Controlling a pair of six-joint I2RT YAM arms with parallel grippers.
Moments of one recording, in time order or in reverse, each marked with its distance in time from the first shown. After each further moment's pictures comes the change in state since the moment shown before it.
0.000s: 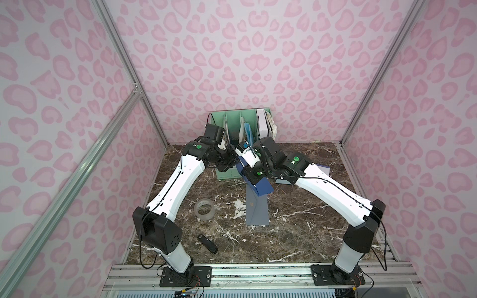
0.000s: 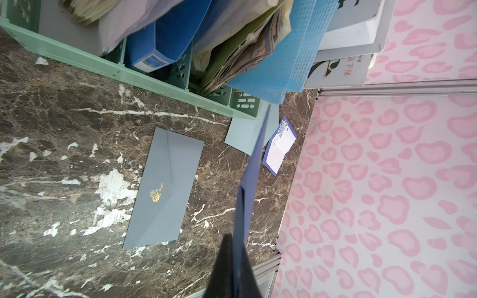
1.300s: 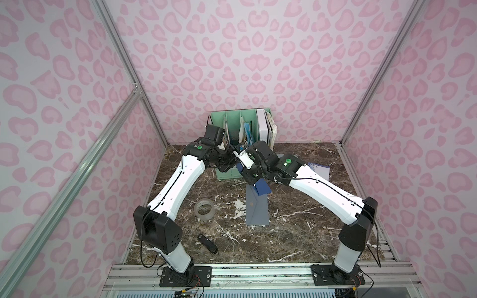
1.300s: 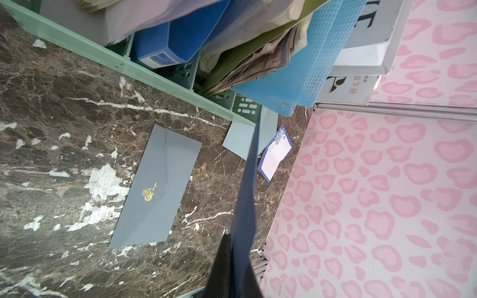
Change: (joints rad) left arm 0.002 -0.003 -0.022 0.026 -0.008 -0.093; right arm 0.013 0.042 -0.018 0.022 0.143 -0.032
